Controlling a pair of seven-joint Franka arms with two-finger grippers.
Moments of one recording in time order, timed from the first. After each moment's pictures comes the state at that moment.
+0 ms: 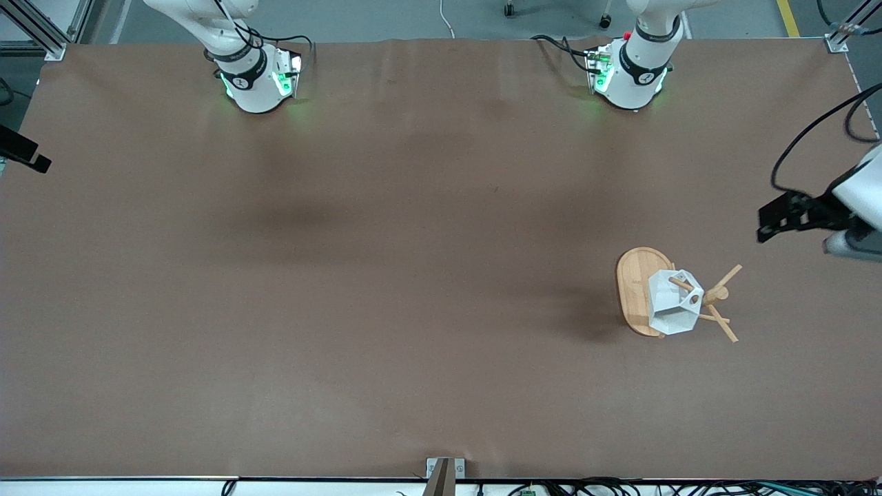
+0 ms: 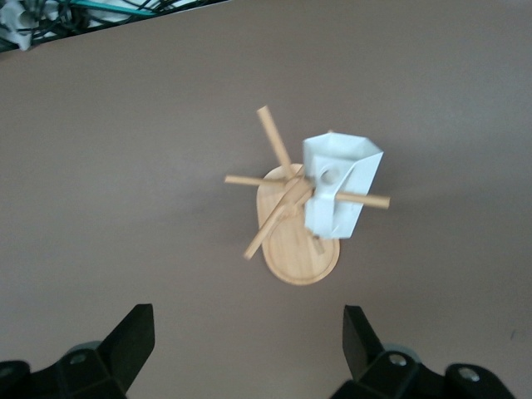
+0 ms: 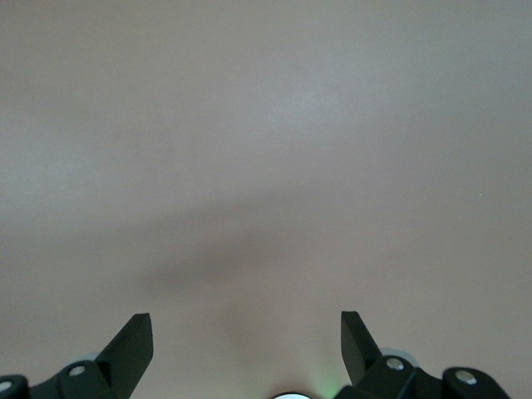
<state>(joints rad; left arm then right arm) 0.25 0.15 -0.29 -1.41 0.07 1.62 0.15 -0.14 0.01 0.00 -1.43 0.01 1.40 0.10</state>
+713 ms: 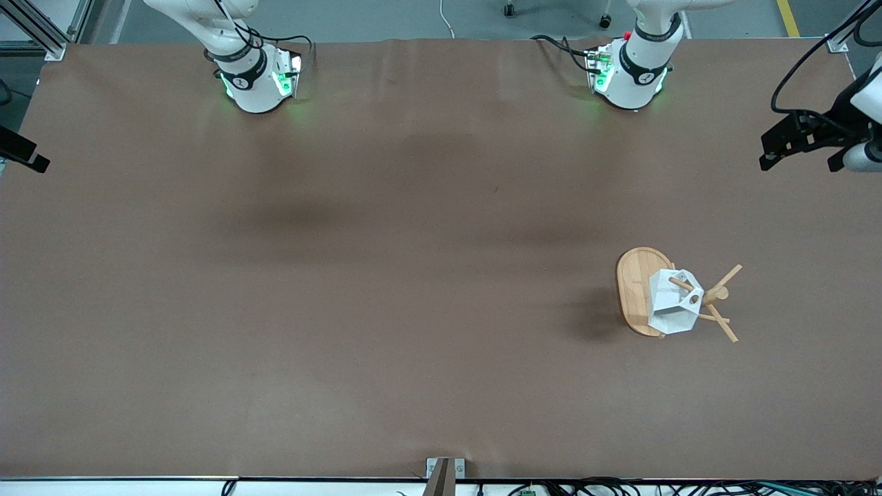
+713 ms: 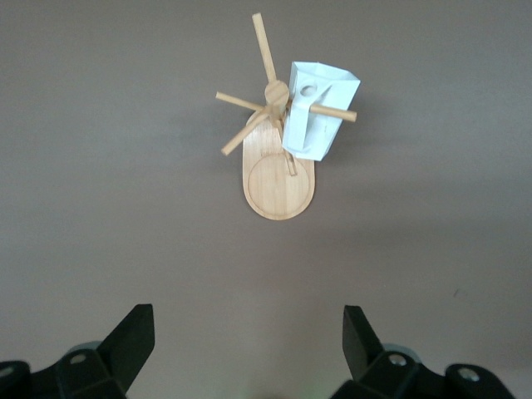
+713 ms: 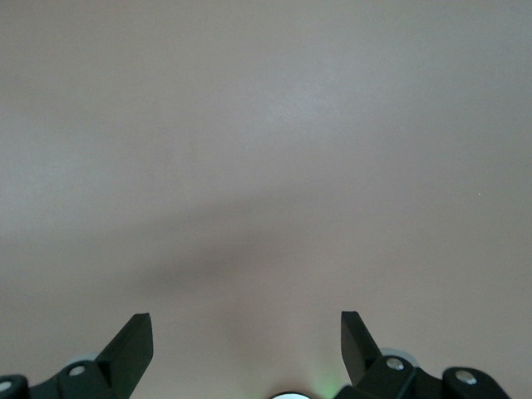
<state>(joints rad) -0.02 -0.07 -0.04 -1.57 0.01 1.51 -0.01 -0.14 0.01 -0.01 -1.43 0.01 1.40 0.09</state>
